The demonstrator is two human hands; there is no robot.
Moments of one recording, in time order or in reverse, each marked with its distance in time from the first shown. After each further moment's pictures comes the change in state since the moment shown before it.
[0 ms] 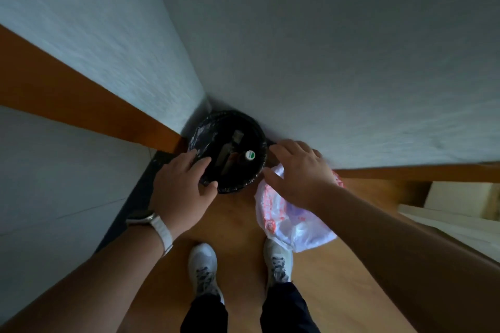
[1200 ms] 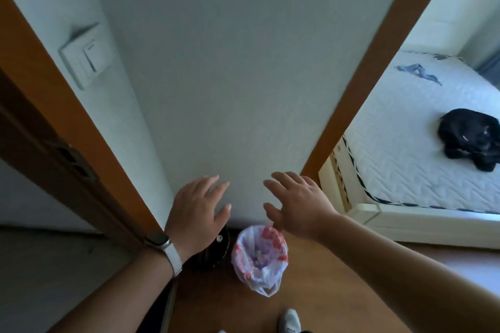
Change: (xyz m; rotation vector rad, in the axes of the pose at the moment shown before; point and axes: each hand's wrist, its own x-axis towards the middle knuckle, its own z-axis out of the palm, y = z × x) left_hand -0.181 0.138 -0.363 0.044 0.357 0.738; right_hand -0.339 -0.187 -0.318 -0.239 0.372 0.193
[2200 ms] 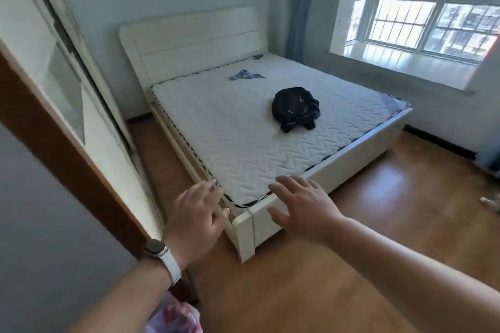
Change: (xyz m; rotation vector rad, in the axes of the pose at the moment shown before) left_hand 0.173 0.457 0.104 -0.073 -0.075 0.604; right_hand -0.319 0.360 -0.041 0.102 0.217 0.641
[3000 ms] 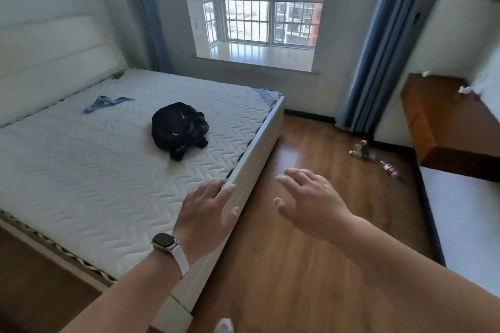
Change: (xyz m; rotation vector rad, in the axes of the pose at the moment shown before) left_hand 0.273 0.164 0.150 -0.183 -0.187 0.501; right_hand -0.002 0.231 -0.036 -0.046 0.156 0.643
